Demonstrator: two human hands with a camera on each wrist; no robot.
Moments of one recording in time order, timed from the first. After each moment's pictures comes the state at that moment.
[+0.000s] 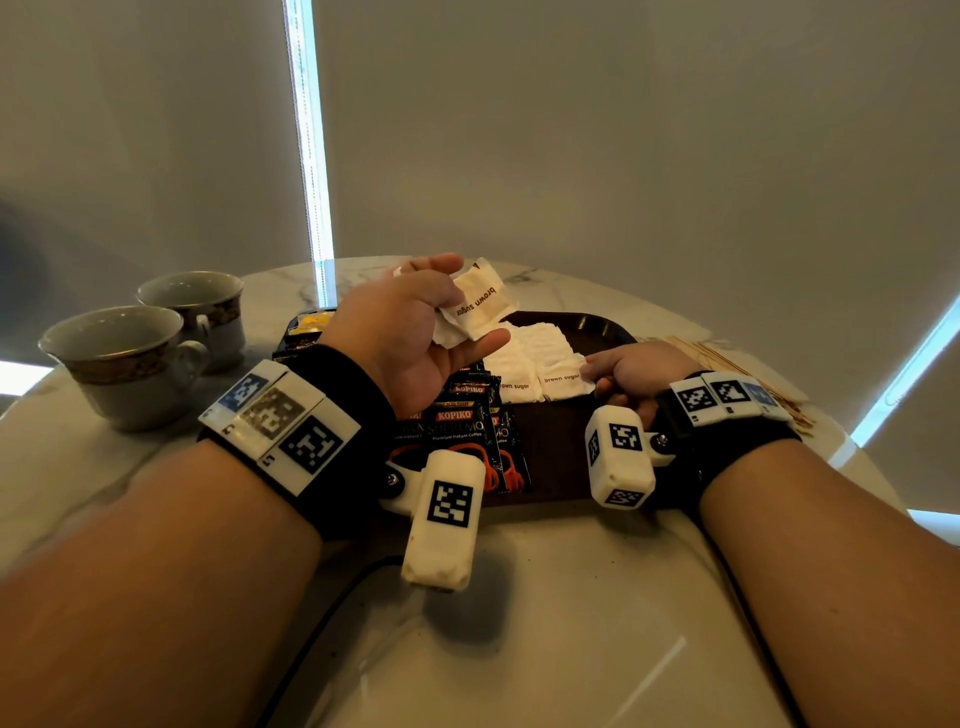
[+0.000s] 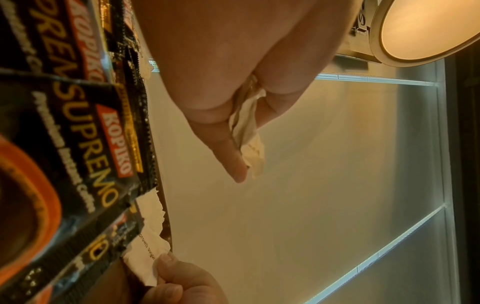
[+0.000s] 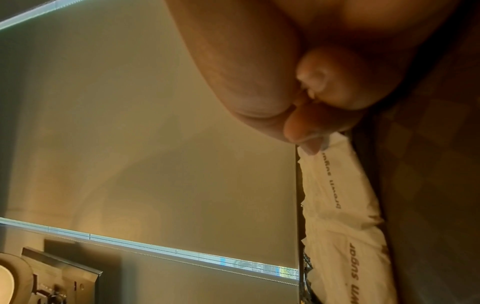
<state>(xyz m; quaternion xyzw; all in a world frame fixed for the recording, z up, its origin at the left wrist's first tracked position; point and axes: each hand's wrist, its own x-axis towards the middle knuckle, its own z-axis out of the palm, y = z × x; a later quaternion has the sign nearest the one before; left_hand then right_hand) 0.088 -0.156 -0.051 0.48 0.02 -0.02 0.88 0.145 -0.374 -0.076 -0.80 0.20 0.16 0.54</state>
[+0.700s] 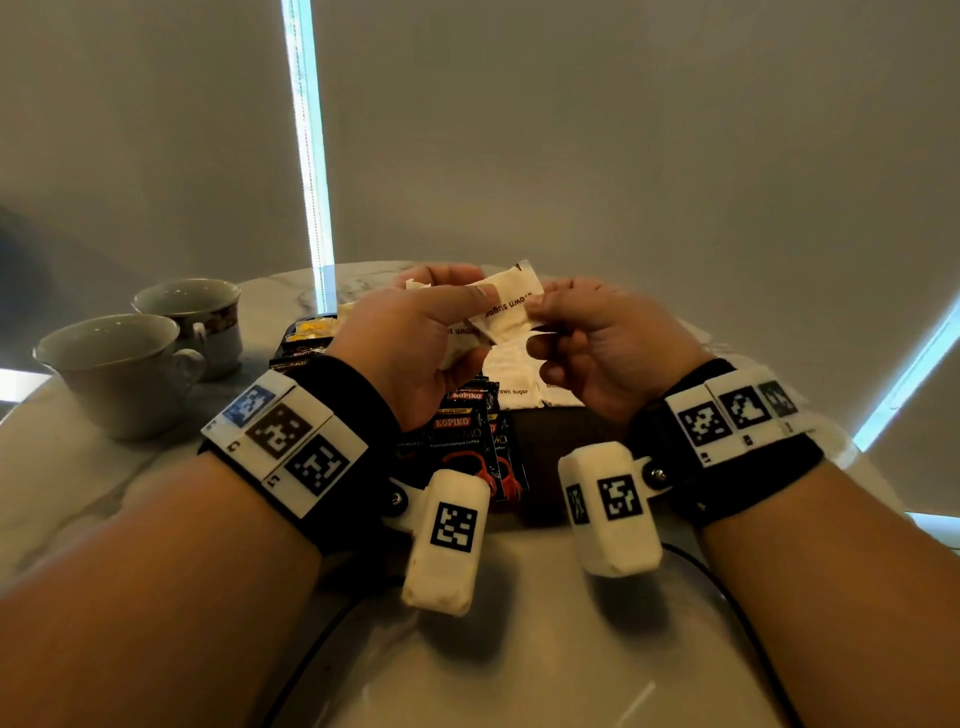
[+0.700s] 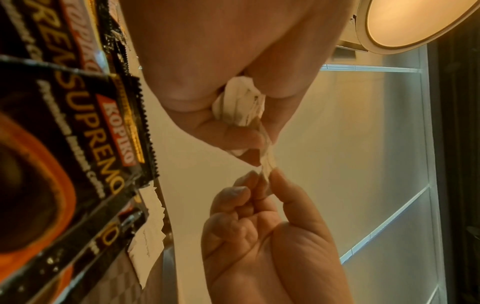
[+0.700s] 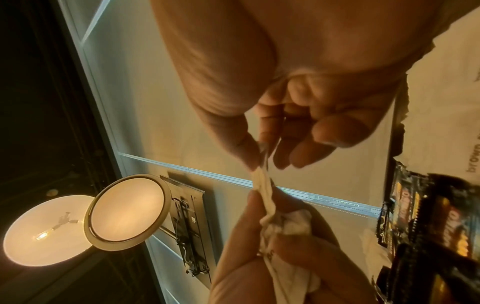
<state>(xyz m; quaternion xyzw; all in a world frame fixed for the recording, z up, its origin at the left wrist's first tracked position) 0.085 -0.161 -0.053 0.56 -0.01 0.00 0.83 0.102 -0.325 -0.047 -0.67 -0.10 0.05 0.73</state>
